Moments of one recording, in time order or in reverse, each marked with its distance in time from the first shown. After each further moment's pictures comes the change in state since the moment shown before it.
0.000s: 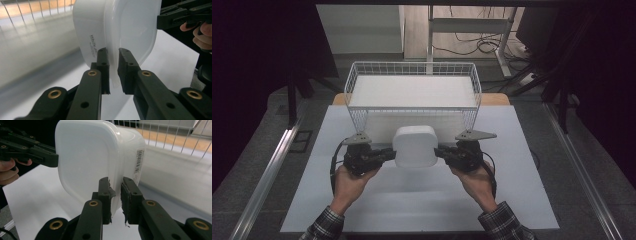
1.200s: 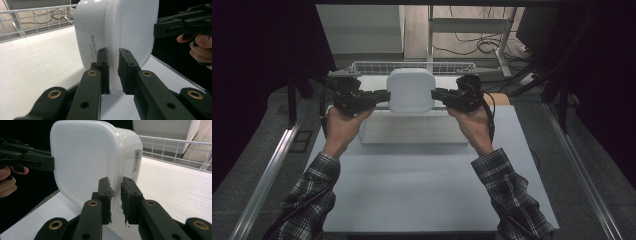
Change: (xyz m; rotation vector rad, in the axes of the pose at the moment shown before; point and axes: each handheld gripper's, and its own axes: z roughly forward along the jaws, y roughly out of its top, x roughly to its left) left arm 0.035 0.135 -0.024 -0.096 0.052 -0.001; right arm -0.031 0.139 0.003 -0.104 -0.010 0.015
